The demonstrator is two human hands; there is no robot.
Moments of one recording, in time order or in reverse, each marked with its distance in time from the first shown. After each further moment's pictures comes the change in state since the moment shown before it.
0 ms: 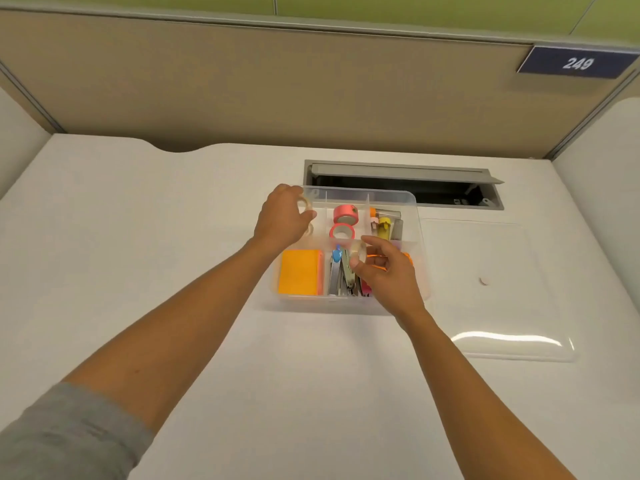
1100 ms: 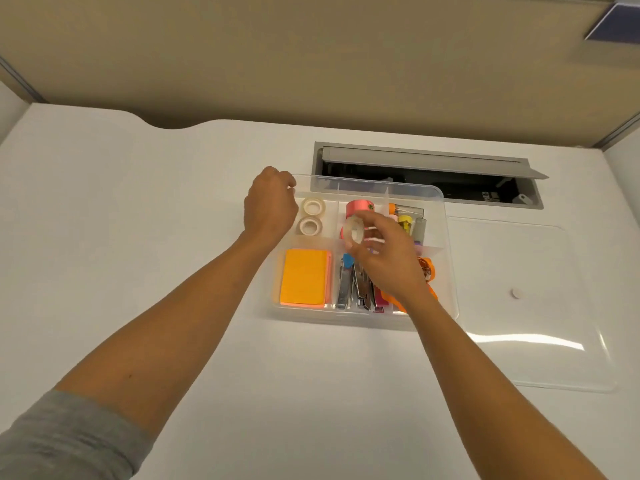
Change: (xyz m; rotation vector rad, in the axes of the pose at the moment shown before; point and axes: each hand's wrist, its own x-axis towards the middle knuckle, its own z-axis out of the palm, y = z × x) left_hand 0.048 -0.037 0.017 0.112 0.180 -0.097; right_hand 0.066 -0.004 0.026 -0.162 -0.115 -0.110
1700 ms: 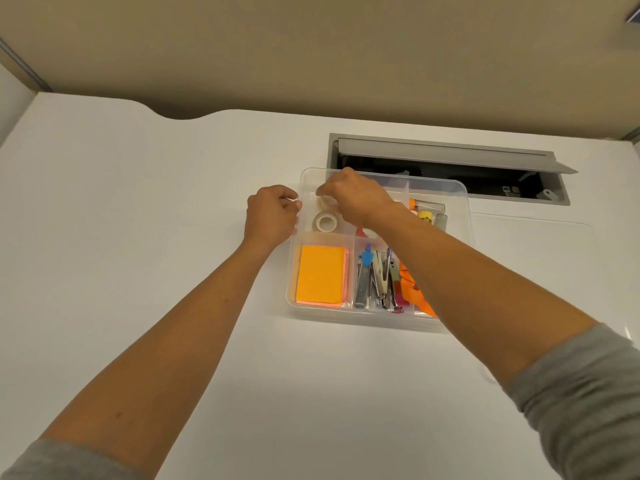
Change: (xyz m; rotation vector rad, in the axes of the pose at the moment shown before) left_hand -0.011 -0.038 -0.008 -0.400 -0.192 -0.206; right_hand 0.113 -0.027 0.054 -0.941 -0.381 -0.437
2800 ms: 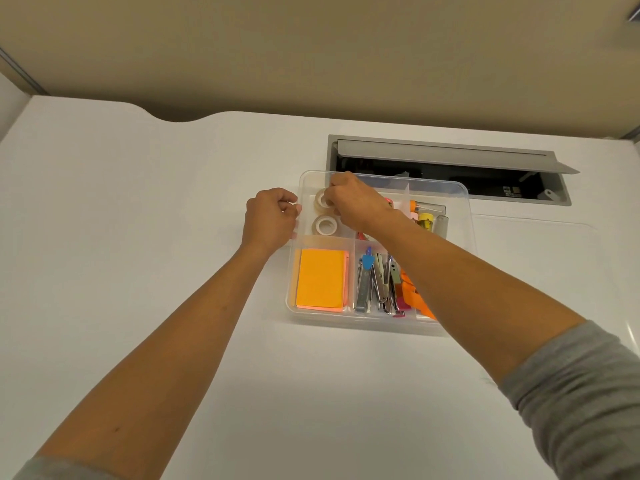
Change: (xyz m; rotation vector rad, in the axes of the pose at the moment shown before) left_hand 0.002 -0.002 0.000 0.003 -0.009 0.015; right_hand 0.005 0.004 0.016 0.040 0.048 0.002
